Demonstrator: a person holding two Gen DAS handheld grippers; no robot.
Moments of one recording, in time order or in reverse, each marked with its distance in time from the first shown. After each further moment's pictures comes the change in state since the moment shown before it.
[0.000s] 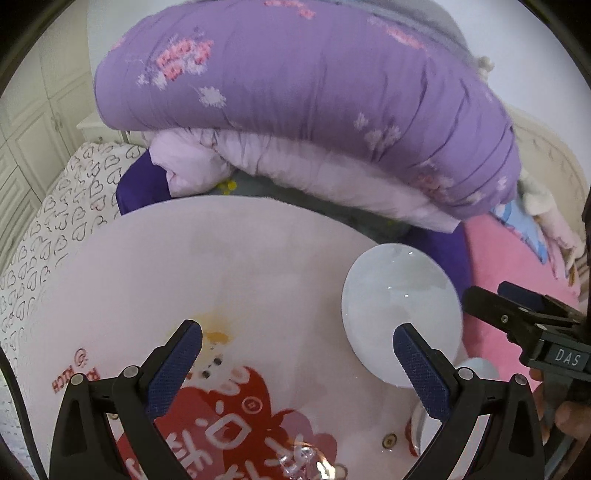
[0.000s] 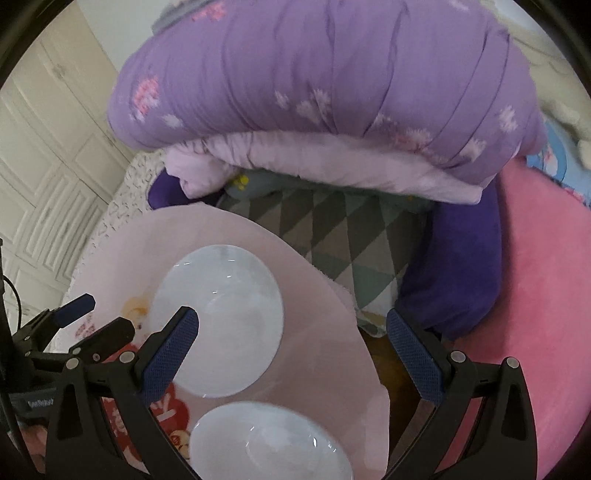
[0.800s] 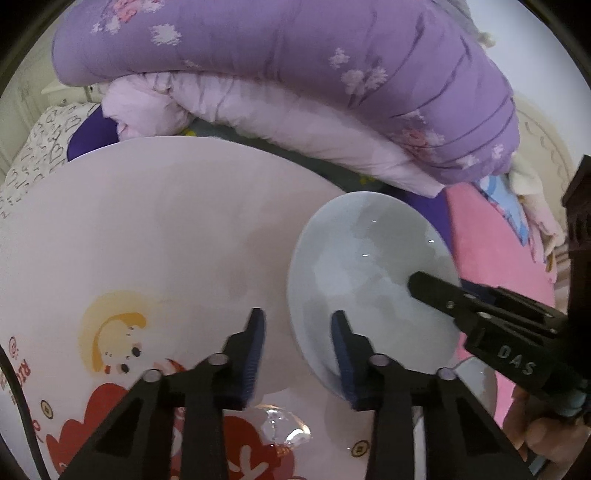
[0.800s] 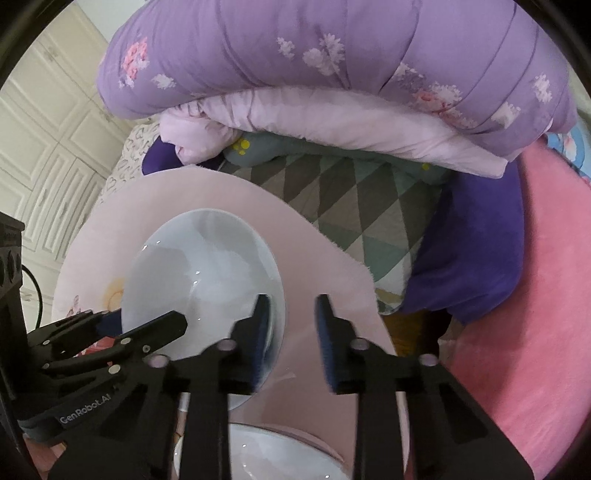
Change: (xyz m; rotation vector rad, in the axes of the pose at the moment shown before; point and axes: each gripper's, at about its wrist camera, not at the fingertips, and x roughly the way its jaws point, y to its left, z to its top) left arm 0.090 -0.018 0.019 -0.013 0.161 -0.138; right arm 0.040 0.005 -0.006 -0.008 0.124 0.030
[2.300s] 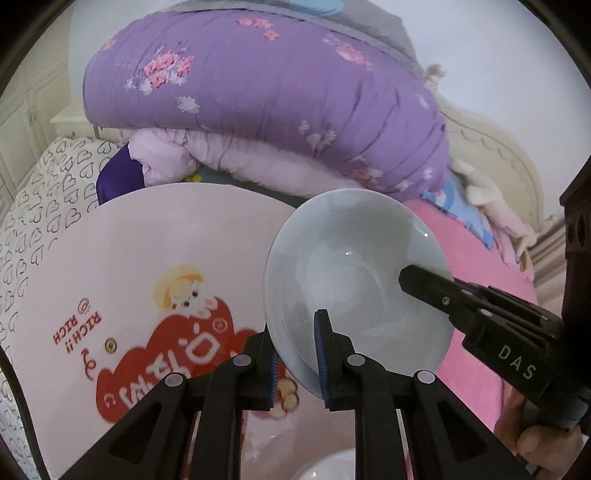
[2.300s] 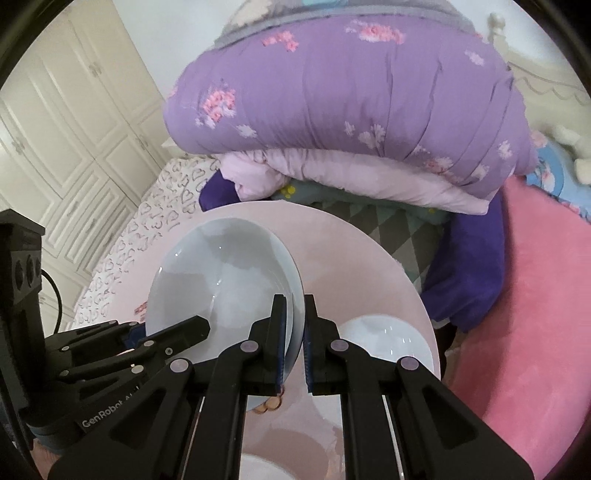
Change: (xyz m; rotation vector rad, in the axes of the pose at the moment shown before) left arm -0.206 0.005 -0.124 0.054 -0.176 -0.052; right arm -0.136 0.092 -0.067 -0.052 -0.213 0.018
